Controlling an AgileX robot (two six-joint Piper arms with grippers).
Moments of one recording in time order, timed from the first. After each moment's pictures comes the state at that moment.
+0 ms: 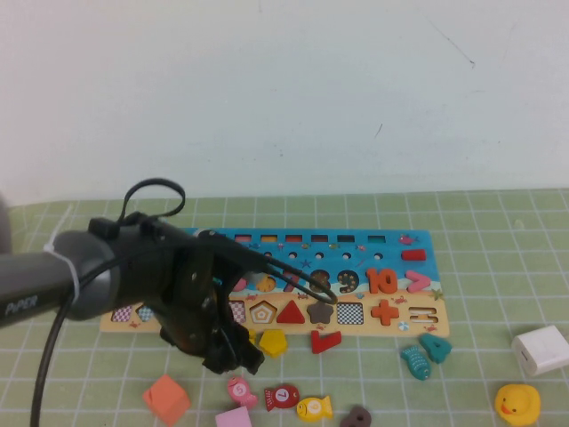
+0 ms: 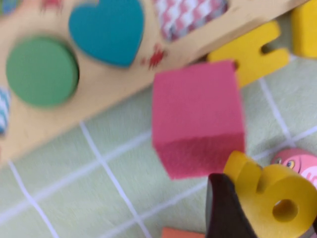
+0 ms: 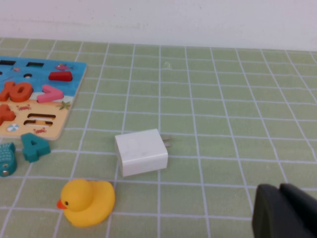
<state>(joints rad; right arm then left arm) 0.00 -0.01 0.03 -0.09 0.41 0.03 -0.49 1.83 -1.09 0.05 0.64 -0.02</state>
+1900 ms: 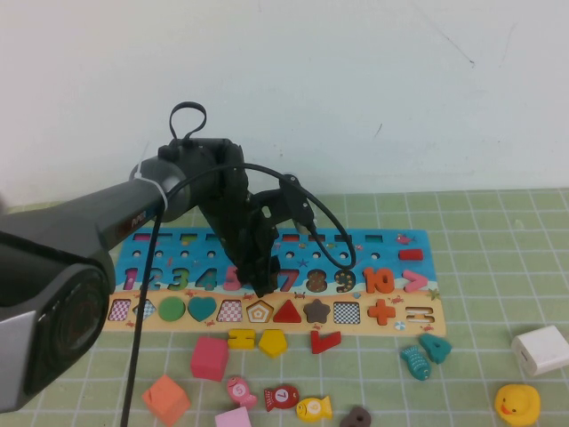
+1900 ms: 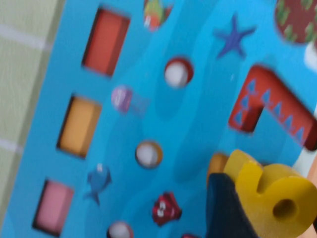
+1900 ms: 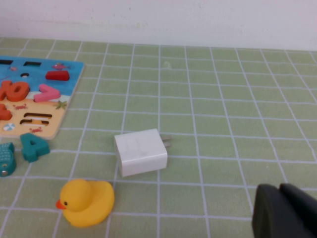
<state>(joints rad) 0.00 -0.01 0.03 -0.09 0.41 0.03 -0.37 2.34 -1.88 -0.22 0.93 0.97</state>
